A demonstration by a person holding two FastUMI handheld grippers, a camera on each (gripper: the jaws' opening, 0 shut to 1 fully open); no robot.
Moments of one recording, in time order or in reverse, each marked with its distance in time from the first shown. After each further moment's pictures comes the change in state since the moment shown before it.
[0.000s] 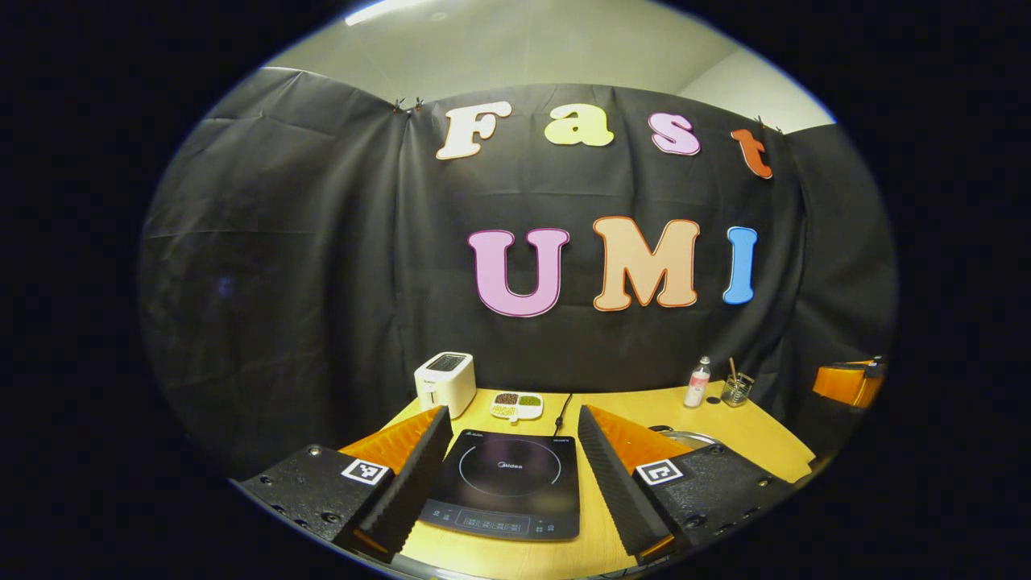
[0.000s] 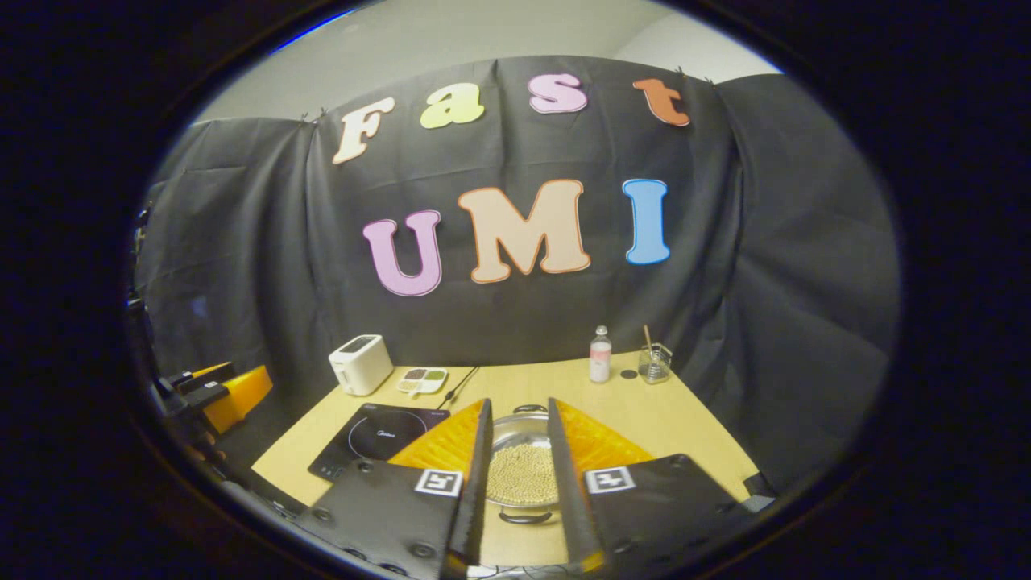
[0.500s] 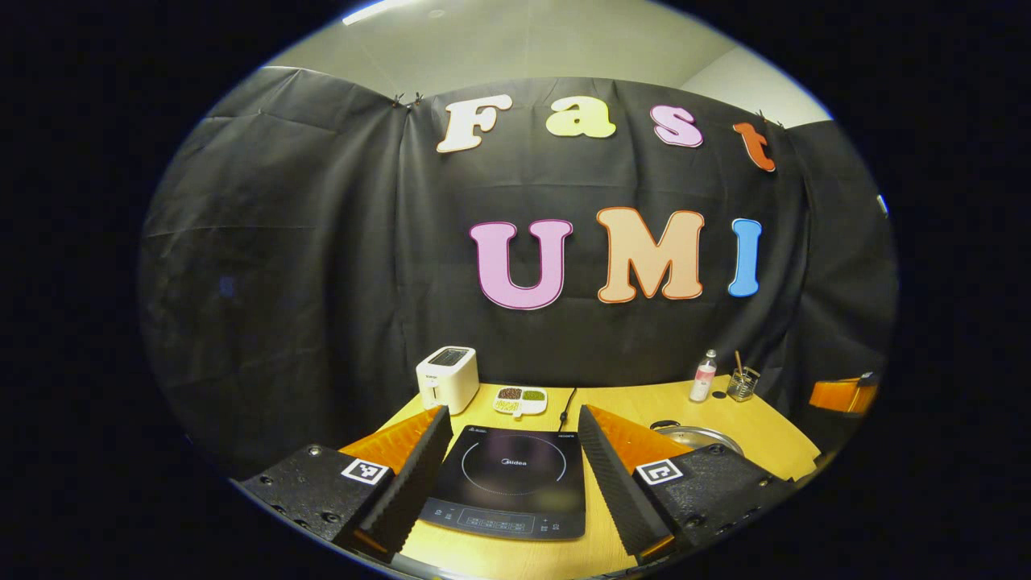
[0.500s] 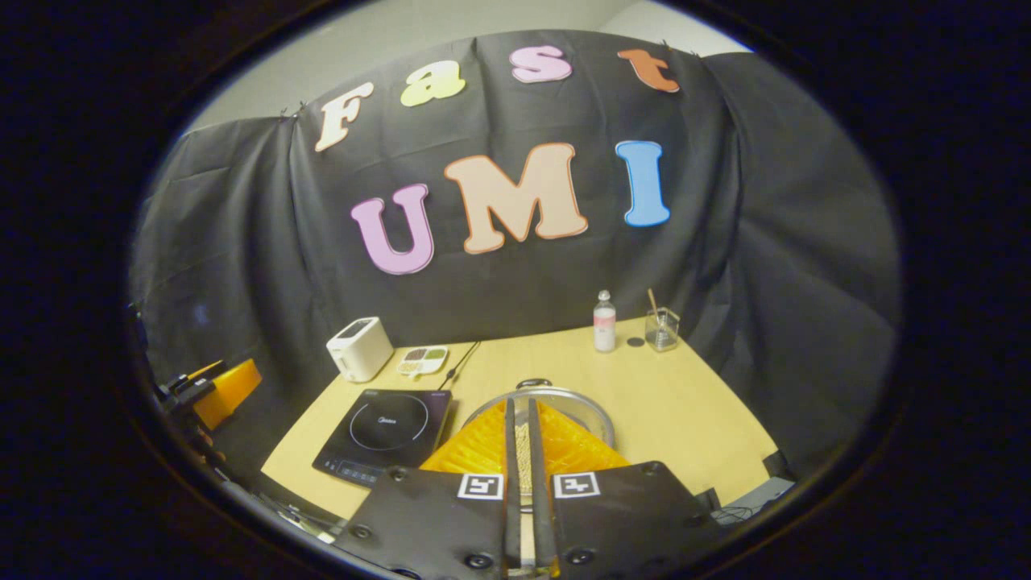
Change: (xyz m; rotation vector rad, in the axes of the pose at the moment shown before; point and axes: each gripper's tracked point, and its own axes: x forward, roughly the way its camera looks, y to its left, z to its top) left arm 0.010 0.000 -0.011 0.010 0.019 0.009; right arm 0.027 -0.004 -0.056 0.054 0.159 0.028
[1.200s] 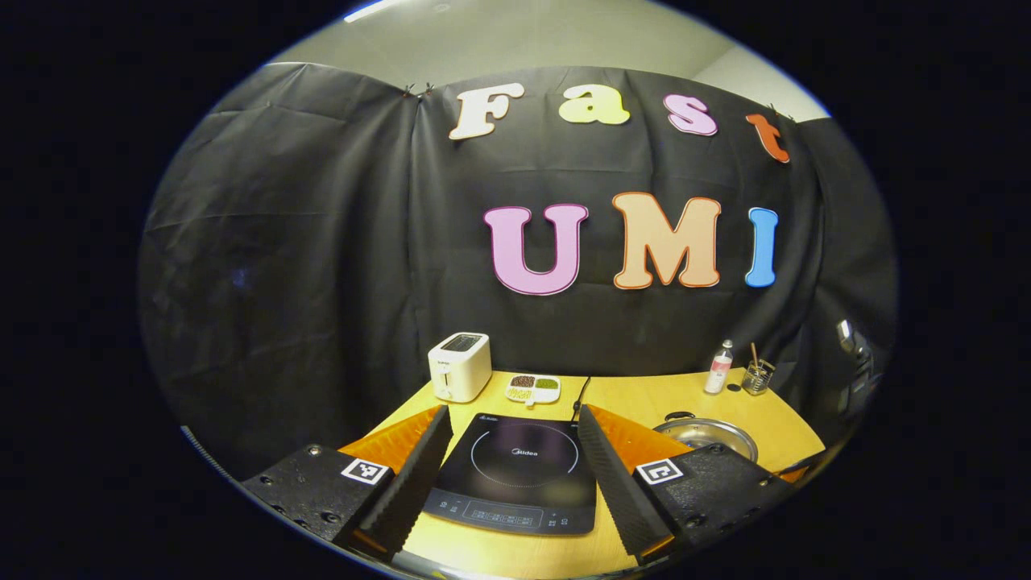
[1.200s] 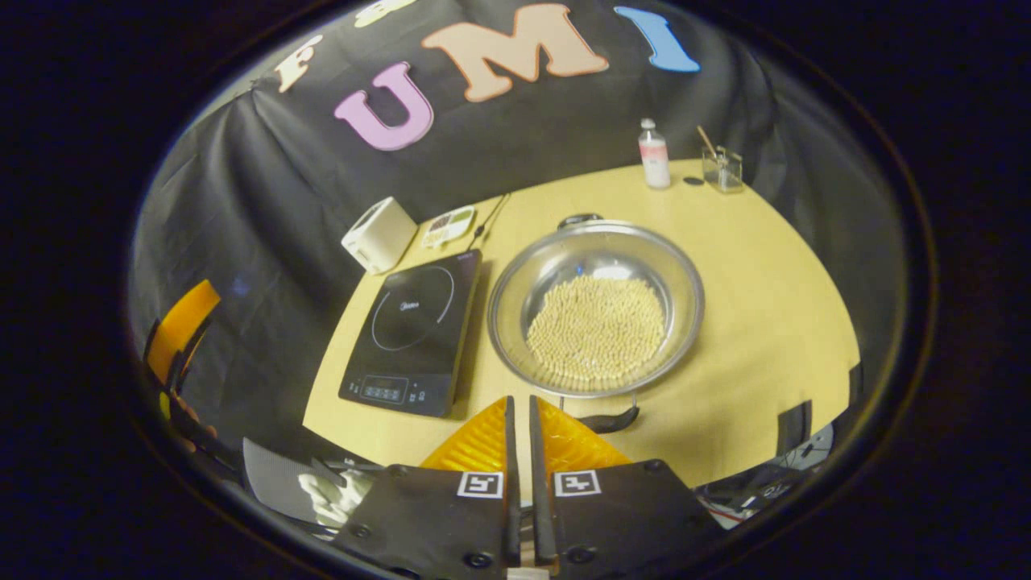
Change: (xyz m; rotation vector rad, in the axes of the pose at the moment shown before) left arm 0.006 0.014 -0.023 -0.023 0.041 0.063; right arm 0.054 0.031 -0.174 0.129 0.559 0.135
